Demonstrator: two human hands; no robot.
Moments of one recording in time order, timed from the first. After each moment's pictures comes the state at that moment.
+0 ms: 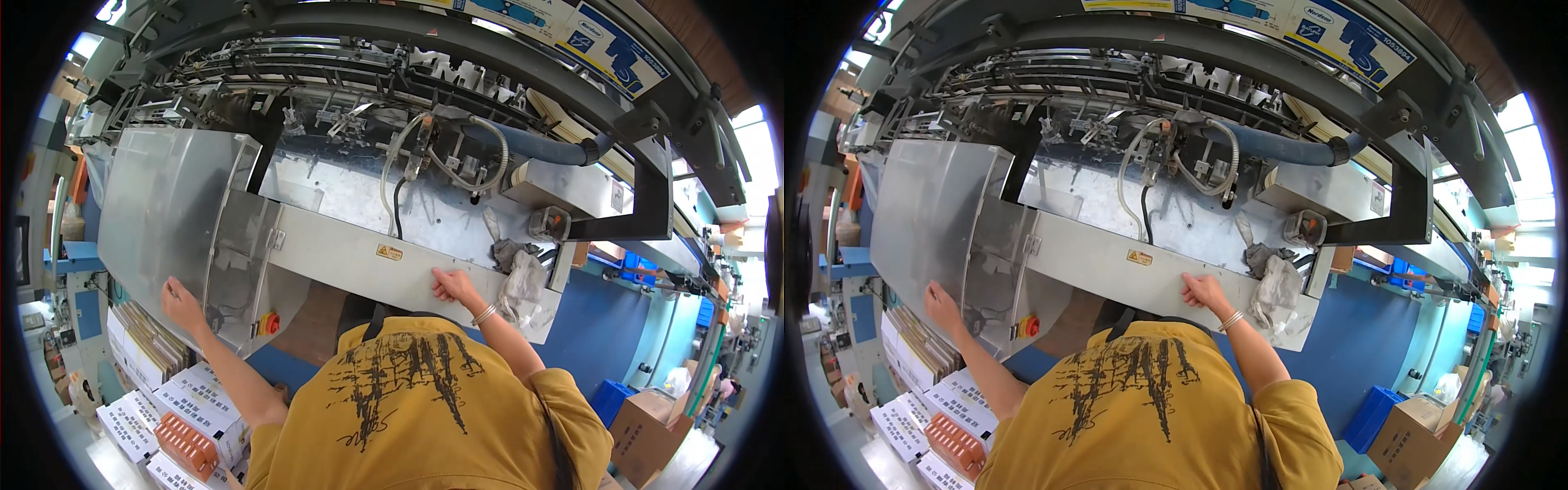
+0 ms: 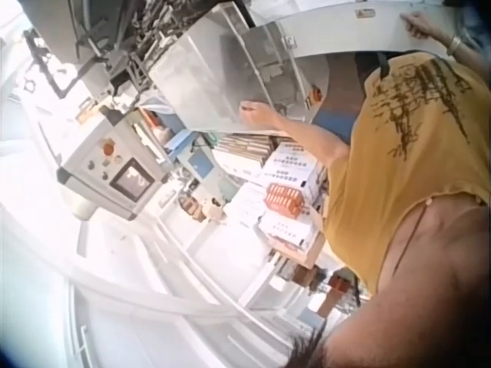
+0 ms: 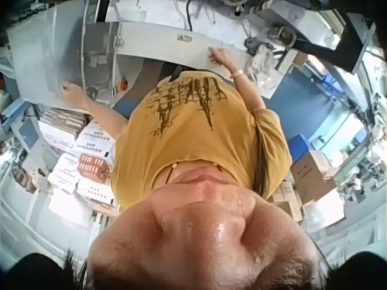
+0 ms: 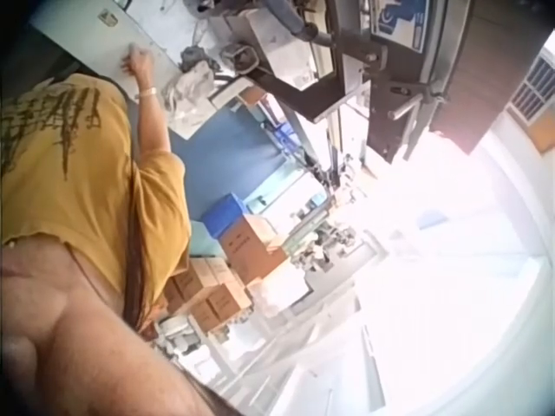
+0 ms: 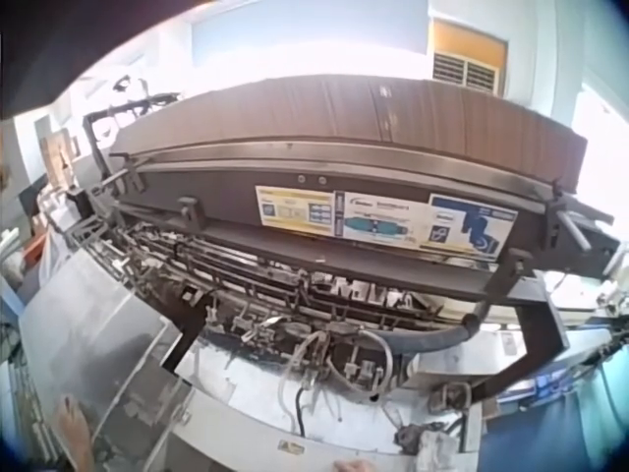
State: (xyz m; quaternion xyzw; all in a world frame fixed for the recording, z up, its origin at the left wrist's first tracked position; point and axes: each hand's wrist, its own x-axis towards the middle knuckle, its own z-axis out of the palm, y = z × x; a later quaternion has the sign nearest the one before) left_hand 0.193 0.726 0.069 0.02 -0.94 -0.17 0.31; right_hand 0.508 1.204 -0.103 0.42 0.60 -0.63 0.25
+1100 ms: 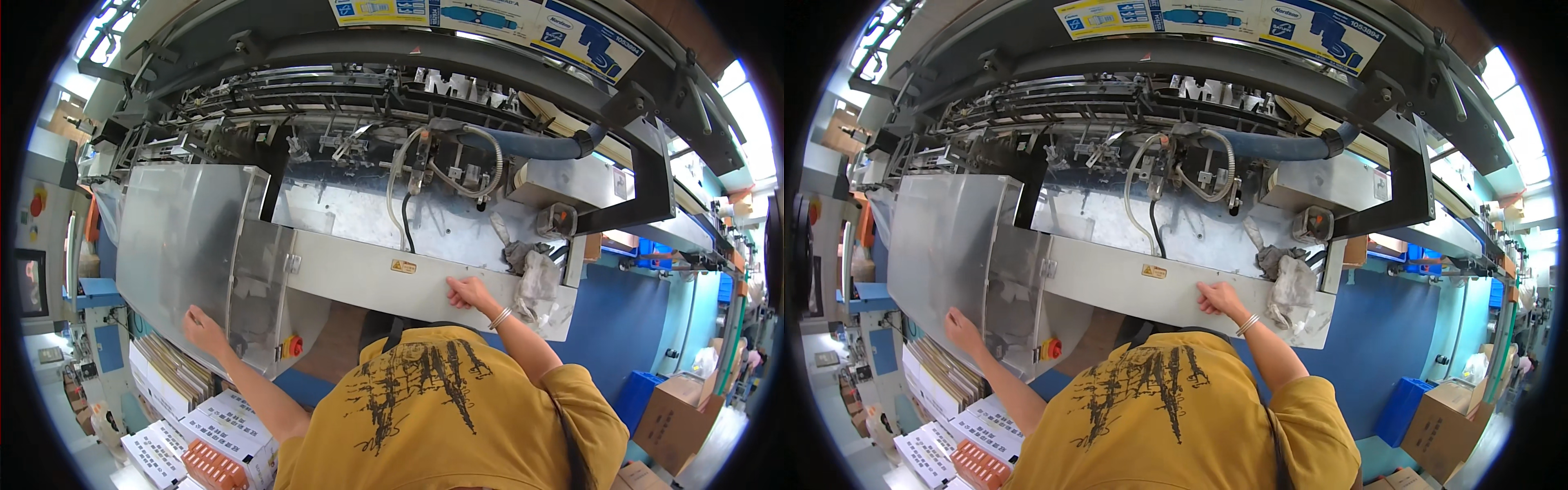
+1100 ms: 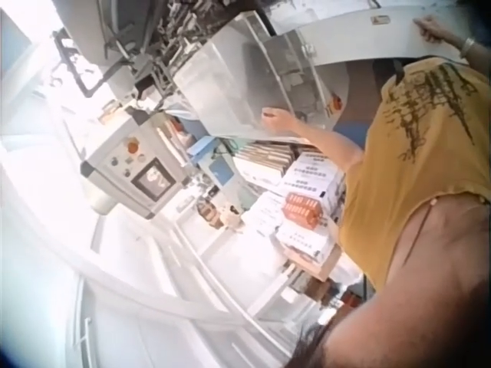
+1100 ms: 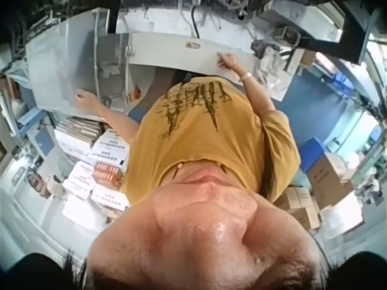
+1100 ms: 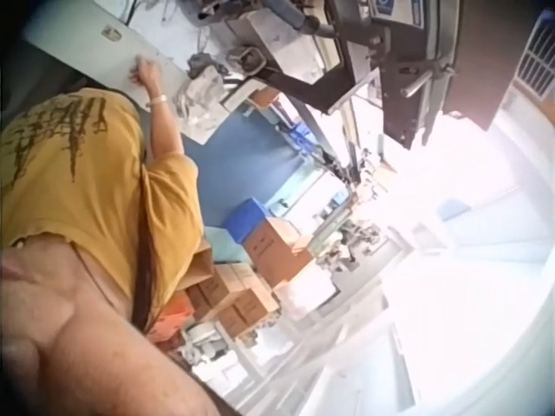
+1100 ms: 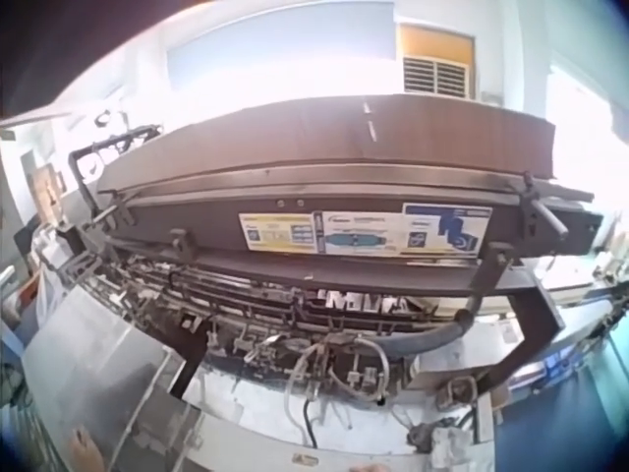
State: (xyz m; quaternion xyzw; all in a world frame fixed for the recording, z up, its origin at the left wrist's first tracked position) left_hand 0.192 0.726 0.070 0.02 -0.94 -0.18 0.30; right_hand 0.507 1.203 -0.100 0.44 0.60 -0.63 0.24
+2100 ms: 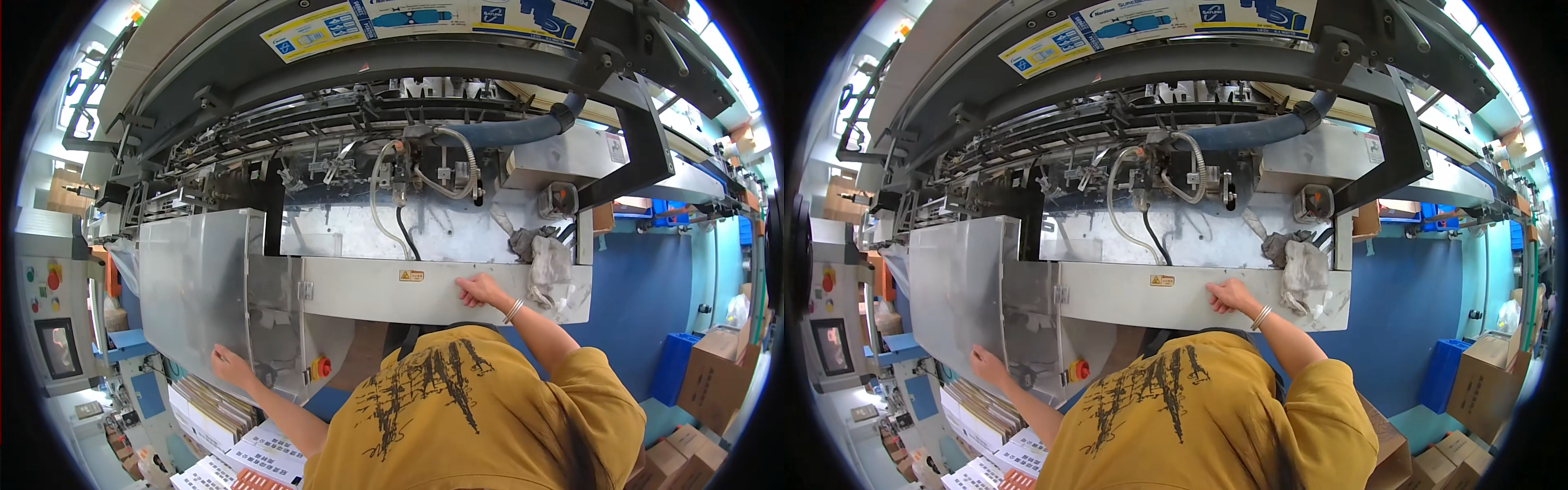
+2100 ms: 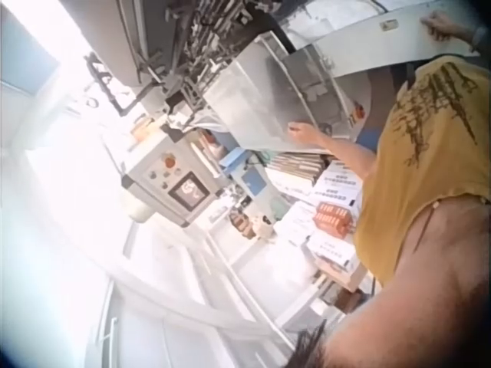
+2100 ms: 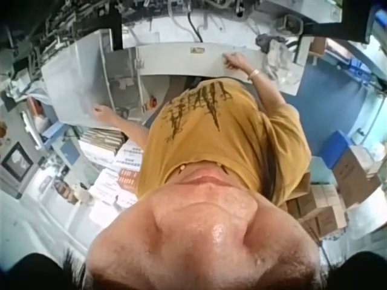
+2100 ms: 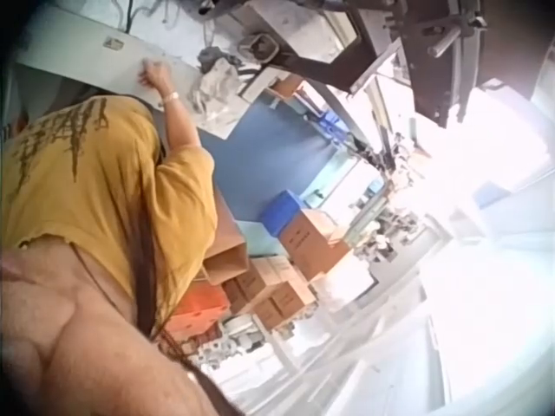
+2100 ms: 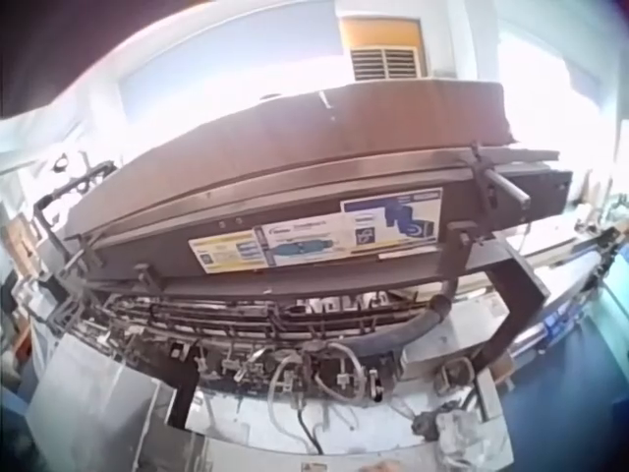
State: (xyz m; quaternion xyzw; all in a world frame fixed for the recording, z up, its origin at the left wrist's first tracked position) left_hand 0.190 0.726 0.069 0.01 -0.94 -0.17 0.31; right_hand 0.509 1.206 -0.105 0.43 0.59 -0.64 0.23
